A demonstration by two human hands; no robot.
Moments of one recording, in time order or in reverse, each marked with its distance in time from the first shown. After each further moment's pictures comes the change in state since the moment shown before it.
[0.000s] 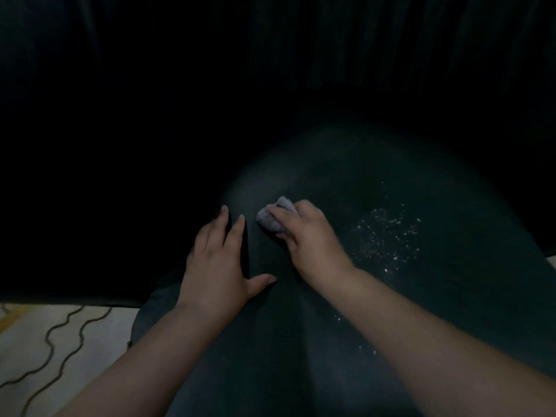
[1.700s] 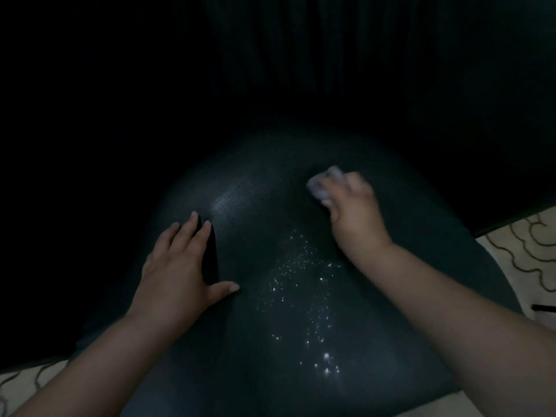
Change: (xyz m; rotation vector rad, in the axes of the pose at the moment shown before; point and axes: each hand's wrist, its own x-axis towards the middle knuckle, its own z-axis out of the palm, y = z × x) left_hand 0.038 0.049 -0.009 0.069 -0.177 0.074; right_hand -0.015 0.123 -0.102 -0.136 0.224 0.288
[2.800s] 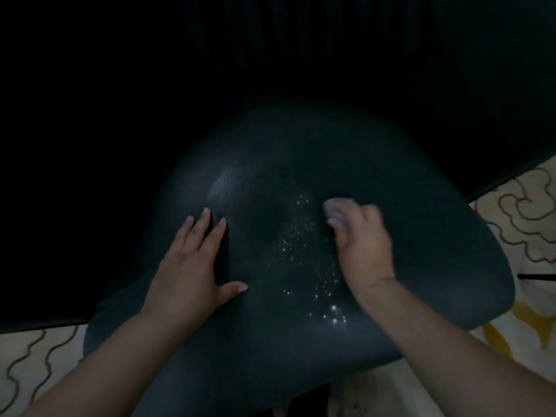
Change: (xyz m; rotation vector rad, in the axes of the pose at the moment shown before) left_hand -0.045 -0.014 0.022 -0.034 -0.008 0.113; right_hand -0.104 -0.016 0.023 0.061 0.208 0.173
